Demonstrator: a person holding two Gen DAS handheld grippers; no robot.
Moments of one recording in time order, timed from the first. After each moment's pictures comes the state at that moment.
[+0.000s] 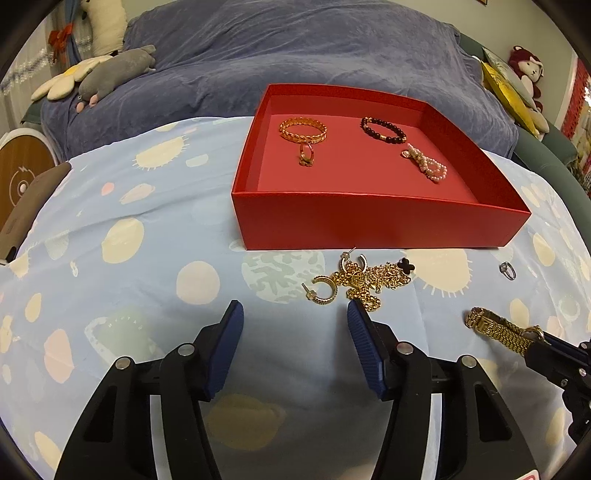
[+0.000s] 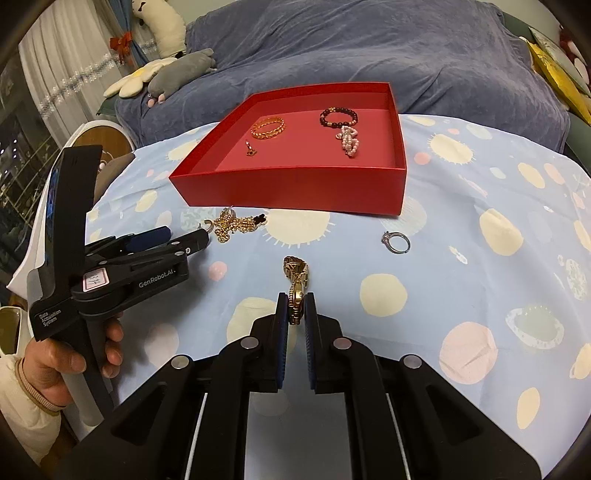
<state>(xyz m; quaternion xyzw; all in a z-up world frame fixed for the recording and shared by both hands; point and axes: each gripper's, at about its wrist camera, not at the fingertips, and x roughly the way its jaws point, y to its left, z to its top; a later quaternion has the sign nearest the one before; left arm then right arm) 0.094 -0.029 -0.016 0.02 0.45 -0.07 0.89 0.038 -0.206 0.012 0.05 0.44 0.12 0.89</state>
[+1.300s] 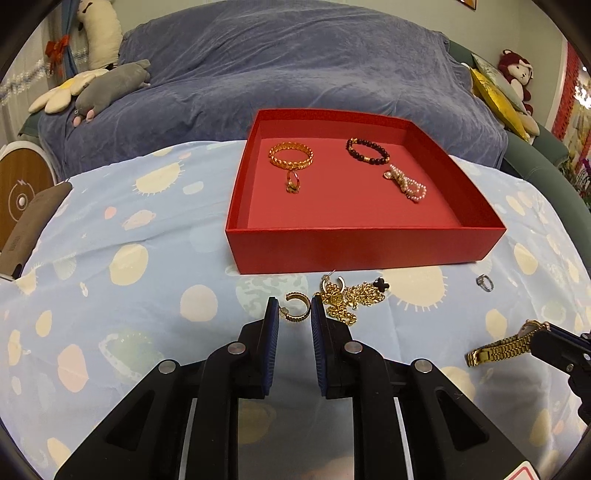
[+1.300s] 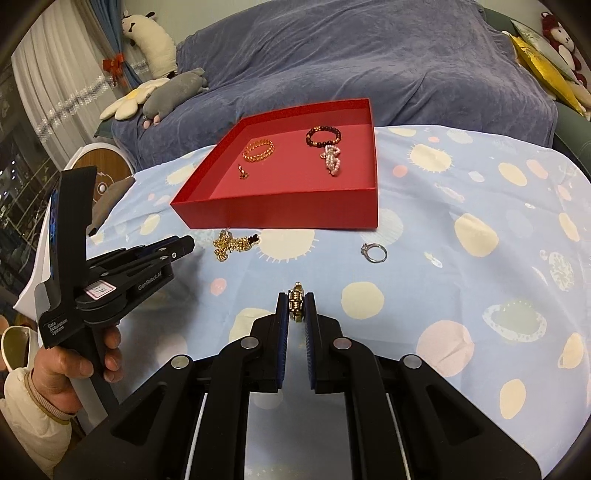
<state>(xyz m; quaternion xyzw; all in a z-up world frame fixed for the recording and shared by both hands) 0.085 -0.032 0.013 0.01 0.42 -0.09 0.90 0.033 -0.223 0.038 0.08 0.42 0.11 0.90</state>
